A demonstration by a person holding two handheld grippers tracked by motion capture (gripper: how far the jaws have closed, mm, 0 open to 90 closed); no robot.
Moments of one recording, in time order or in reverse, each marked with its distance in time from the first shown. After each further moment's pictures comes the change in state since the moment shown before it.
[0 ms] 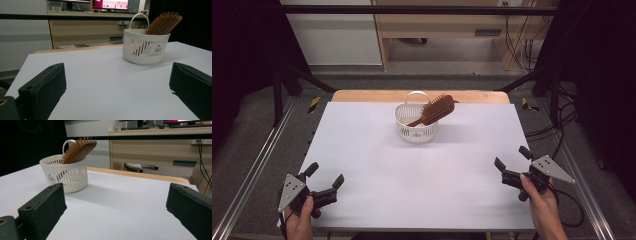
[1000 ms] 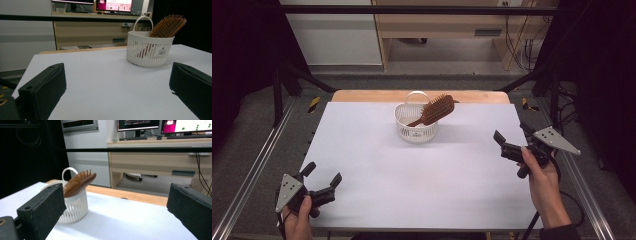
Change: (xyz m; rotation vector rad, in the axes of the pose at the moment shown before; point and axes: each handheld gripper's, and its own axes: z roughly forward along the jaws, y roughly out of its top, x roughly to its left) left arm 0.005 0.001 -0.002 -0.013 0.027 -0.014; right arm 0.002 0.073 0.027 -0.040 -0.013 0.017
